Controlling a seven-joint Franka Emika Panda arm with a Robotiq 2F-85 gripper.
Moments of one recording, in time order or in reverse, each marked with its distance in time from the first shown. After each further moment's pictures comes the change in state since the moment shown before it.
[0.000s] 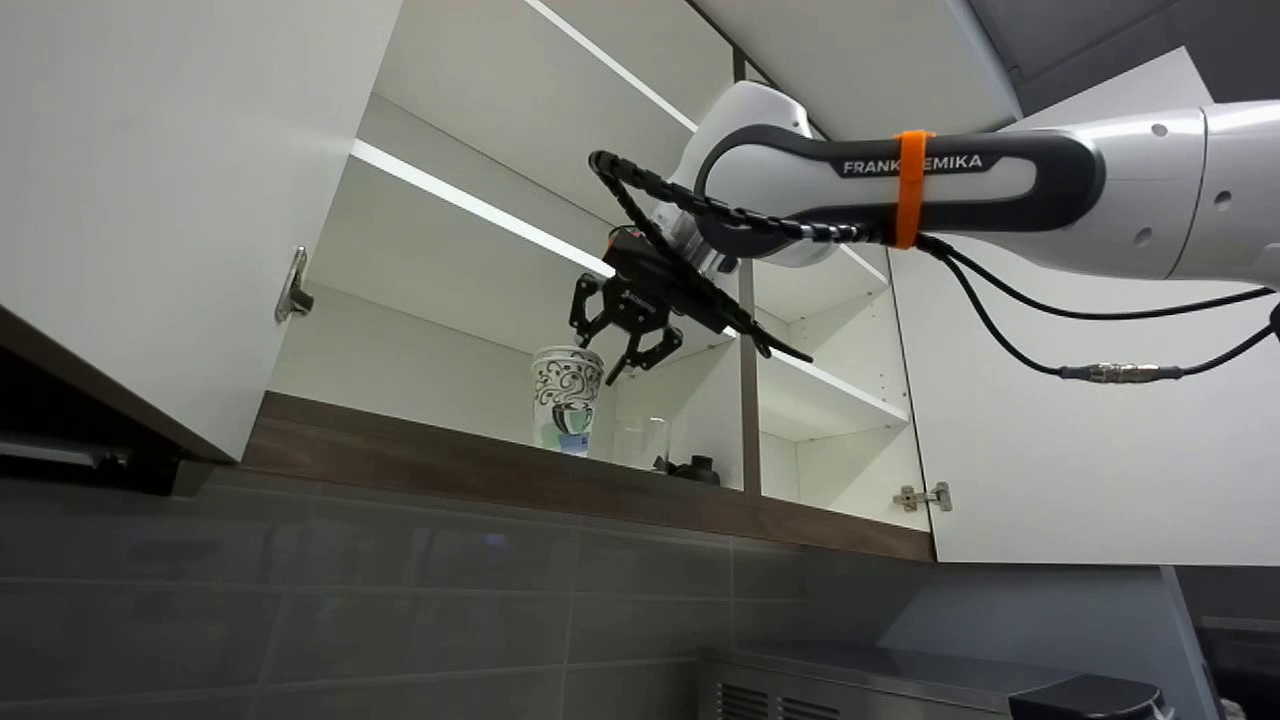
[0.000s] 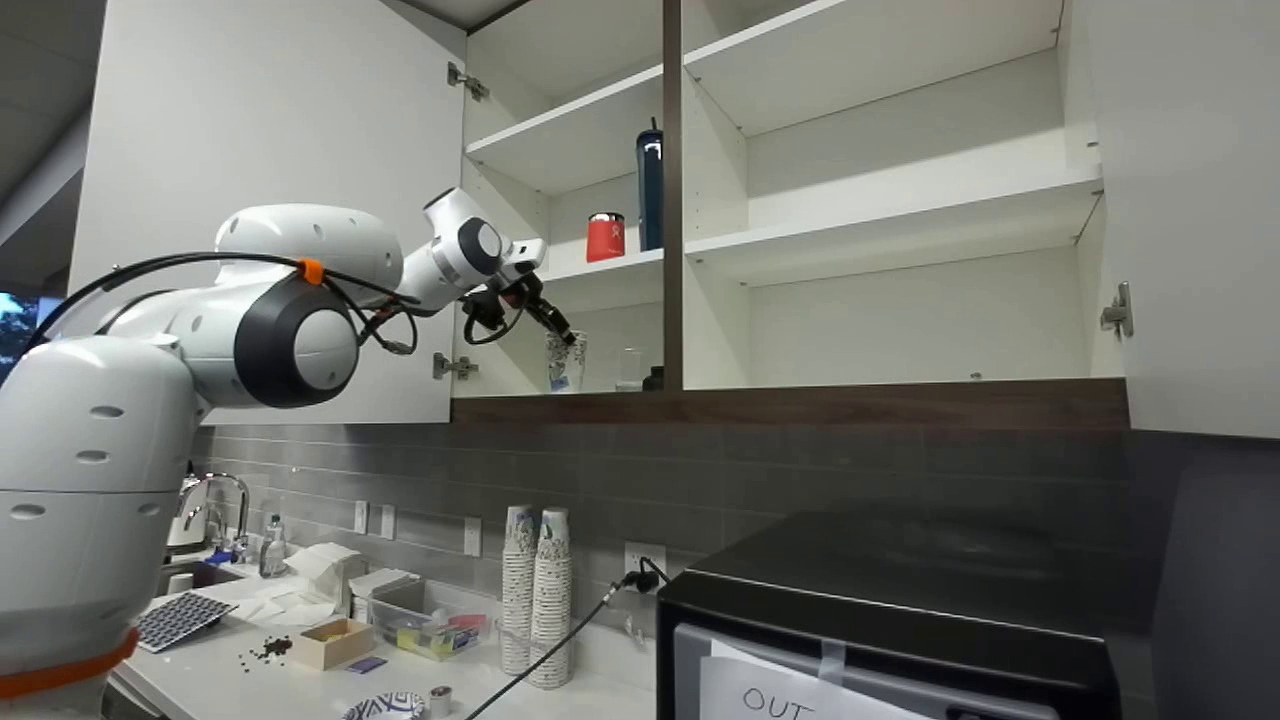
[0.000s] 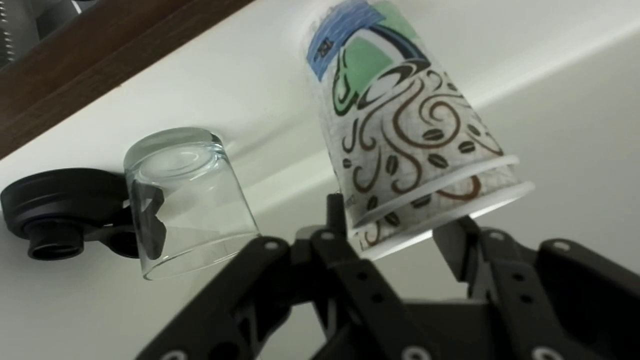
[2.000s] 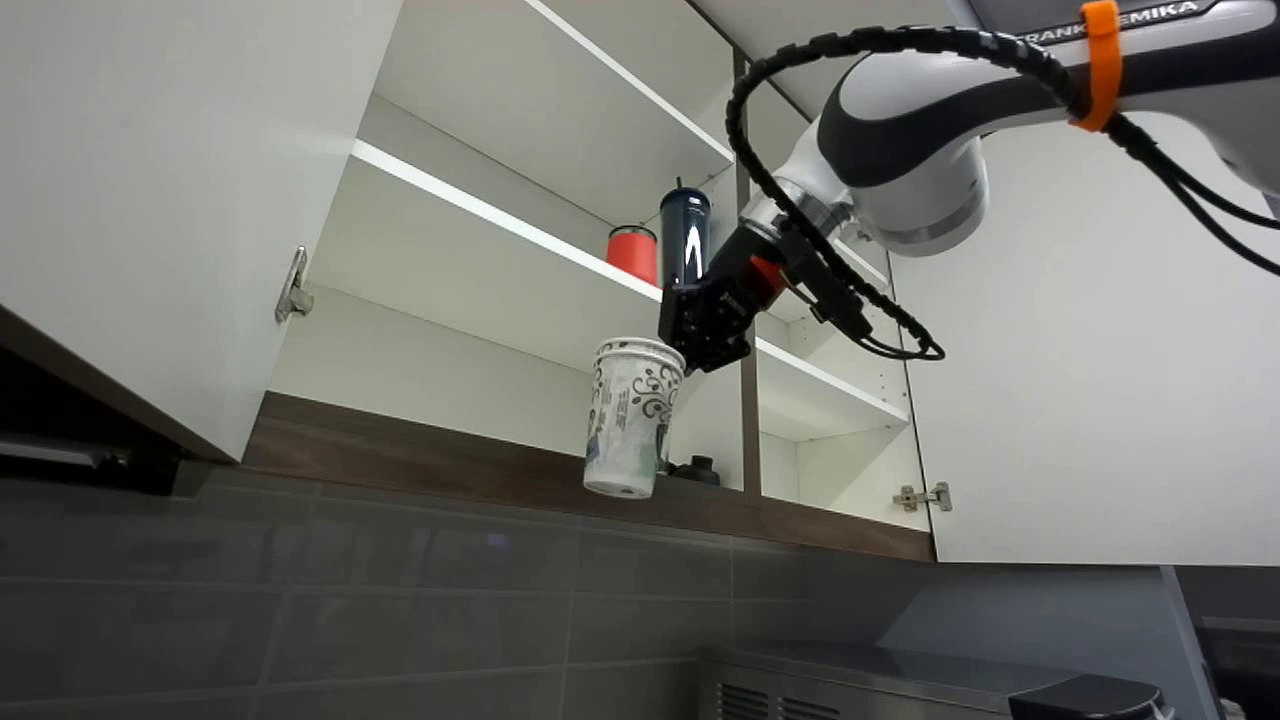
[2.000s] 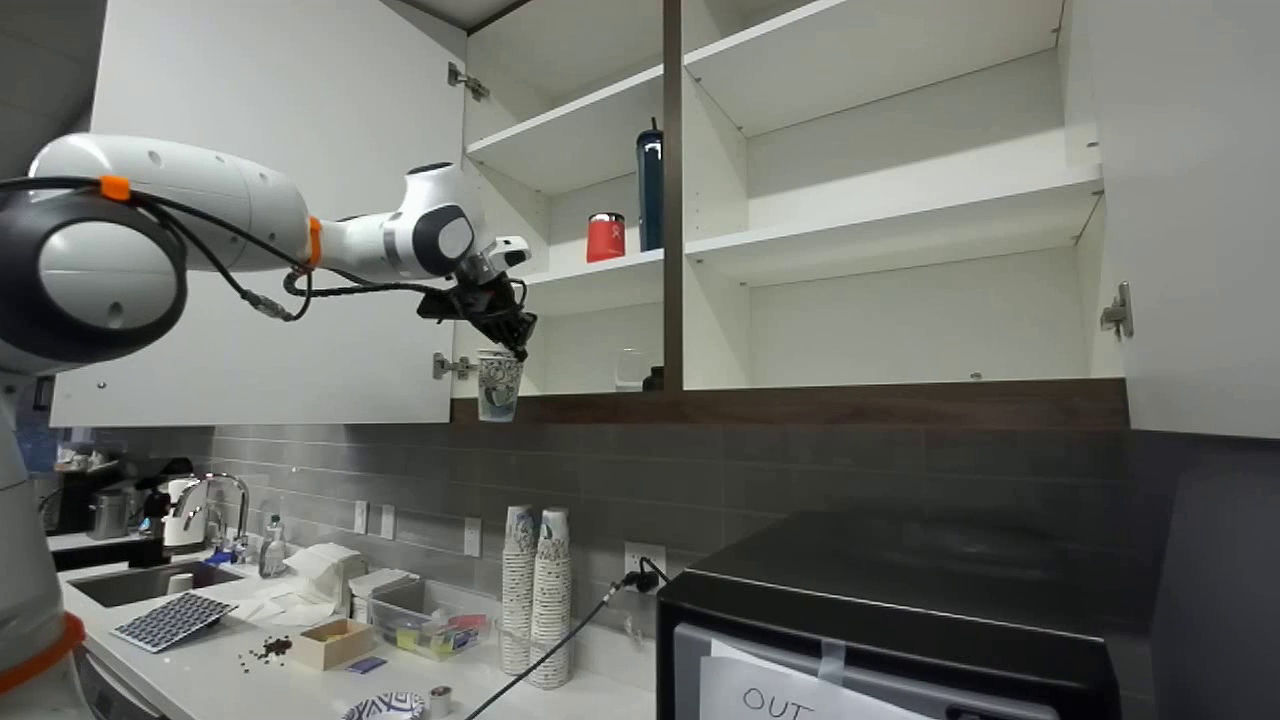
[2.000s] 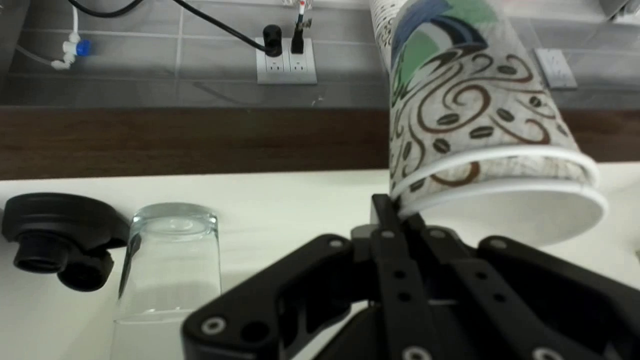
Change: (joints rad) arm -0.034 -0.403 -0.115 -0.478 0.573 0.000 -0.861
